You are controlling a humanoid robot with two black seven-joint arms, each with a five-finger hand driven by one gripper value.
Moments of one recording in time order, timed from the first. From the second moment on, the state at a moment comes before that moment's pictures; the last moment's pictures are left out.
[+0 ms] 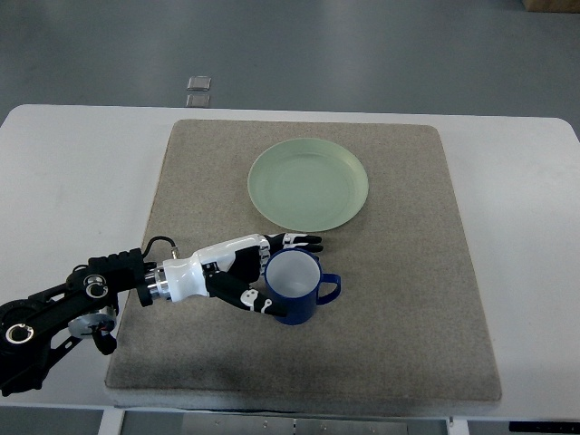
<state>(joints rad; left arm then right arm) -0.43 0.38 -0.67 -1.20 0.90 -0.61 -0.38 0.00 0.00 0.03 0.10 -0.03 0.18 0.22</state>
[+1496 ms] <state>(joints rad) -0.50 0.41 -0.81 -1.20 0.92 -0.61 -0.38 -0.01 0.00 0.03 0.10 -0.03 0.18 0.22</state>
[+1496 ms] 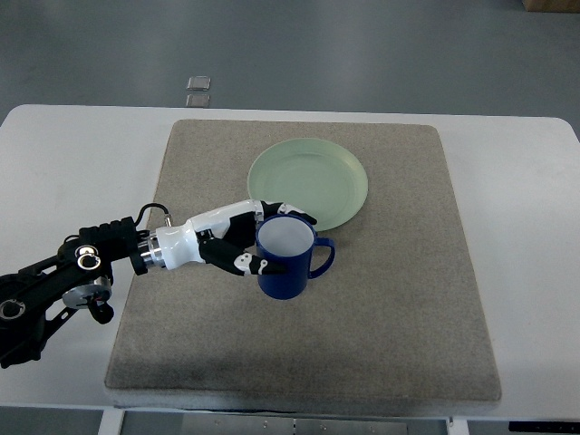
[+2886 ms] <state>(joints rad) -0.52 0.38 -1.01 -0.81 0.91 -0.34 -0.39 -0.01 0.00 0.03 0.10 -0.03 0.18 0.22</state>
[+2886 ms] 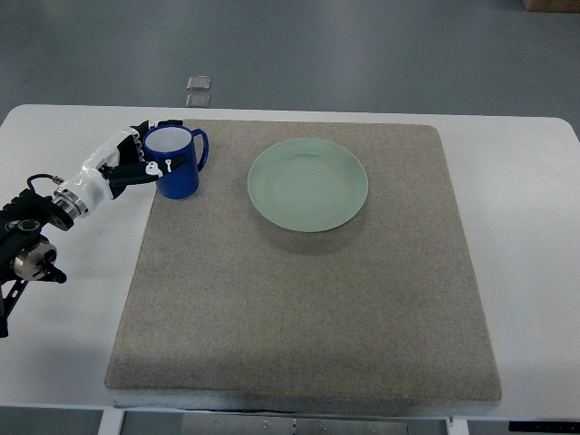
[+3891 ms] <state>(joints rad) -0.52 0.39 -0.99 -0.83 0.81 -0.34 -0.39 0.00 0.00 0.03 0.10 -0.03 0.18 0.22</state>
